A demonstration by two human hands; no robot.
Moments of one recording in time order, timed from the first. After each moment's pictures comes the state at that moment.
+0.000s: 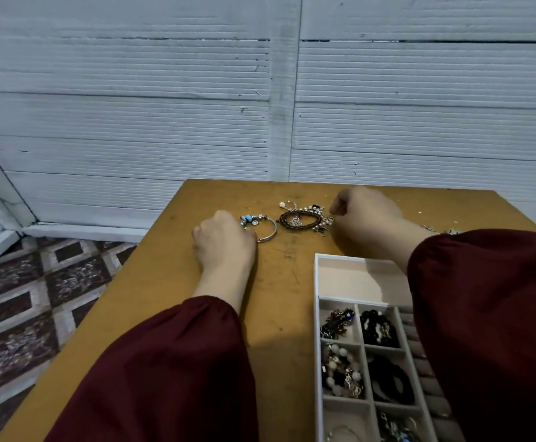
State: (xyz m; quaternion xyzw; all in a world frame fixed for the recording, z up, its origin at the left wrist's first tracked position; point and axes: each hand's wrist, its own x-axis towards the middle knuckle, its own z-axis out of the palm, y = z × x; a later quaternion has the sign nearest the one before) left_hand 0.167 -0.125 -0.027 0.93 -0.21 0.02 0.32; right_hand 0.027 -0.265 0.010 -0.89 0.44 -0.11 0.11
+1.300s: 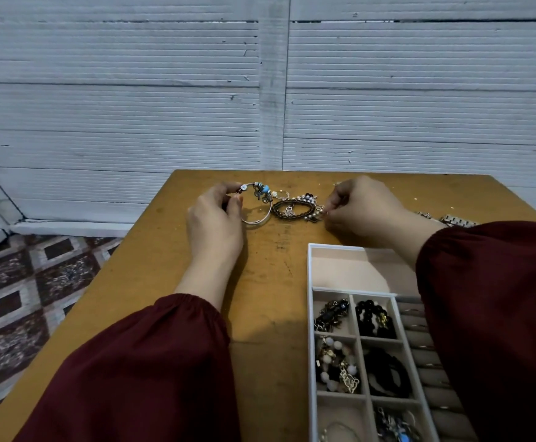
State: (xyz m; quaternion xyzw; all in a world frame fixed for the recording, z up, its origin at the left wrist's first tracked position) left_hand 0.160 -0.117 -0.022 0.78 -0.31 0.06 0.54; right_hand 0.017 -0.270 0.003 -0.87 0.41 -0.17 0.20
